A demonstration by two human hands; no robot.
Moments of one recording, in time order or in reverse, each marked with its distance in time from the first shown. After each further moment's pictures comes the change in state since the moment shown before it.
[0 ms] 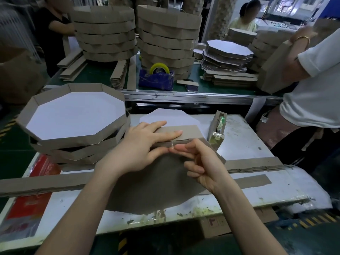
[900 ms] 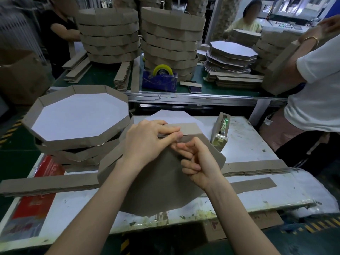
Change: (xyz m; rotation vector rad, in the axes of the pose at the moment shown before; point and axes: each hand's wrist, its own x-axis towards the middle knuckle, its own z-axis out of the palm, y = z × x) left_hand 0.024 0.004 0.018 -0.130 0.386 -0.188; right_hand 0.026 0.007 0.004 0.211 0.032 0.058
